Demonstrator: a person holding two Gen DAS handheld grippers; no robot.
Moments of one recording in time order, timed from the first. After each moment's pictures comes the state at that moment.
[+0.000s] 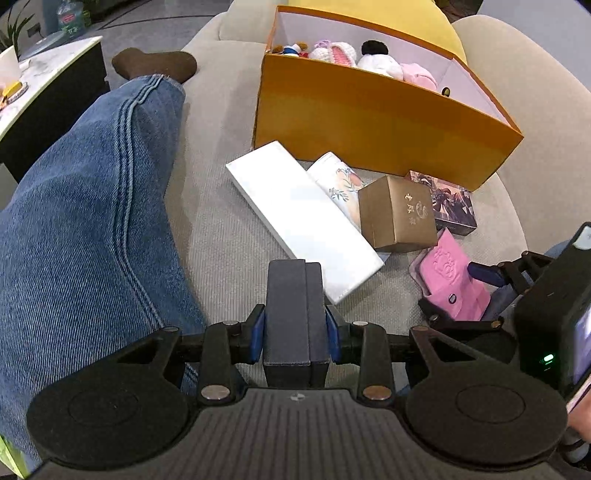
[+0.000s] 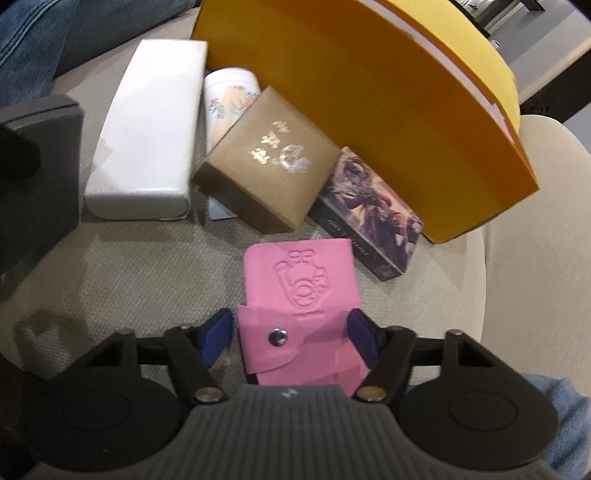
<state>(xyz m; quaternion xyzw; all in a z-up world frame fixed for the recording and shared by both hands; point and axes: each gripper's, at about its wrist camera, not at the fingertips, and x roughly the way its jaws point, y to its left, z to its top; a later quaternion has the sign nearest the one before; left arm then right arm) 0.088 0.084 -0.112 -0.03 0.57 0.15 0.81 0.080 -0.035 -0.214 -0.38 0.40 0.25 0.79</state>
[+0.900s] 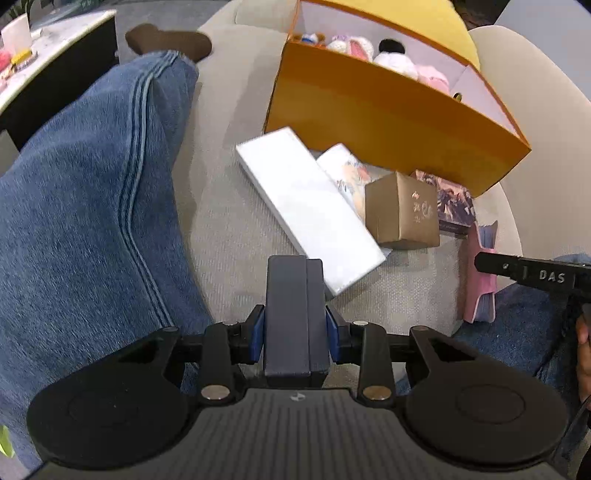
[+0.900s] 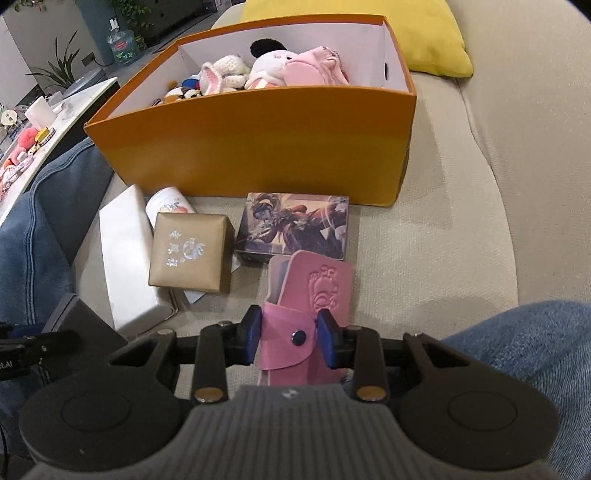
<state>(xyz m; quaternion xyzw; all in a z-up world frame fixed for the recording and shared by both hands) 0.077 0.101 -0.123 -0.11 0.57 0.15 0.80 0.146 -0.114 -0.151 -0.08 0.51 0.29 0.81</state>
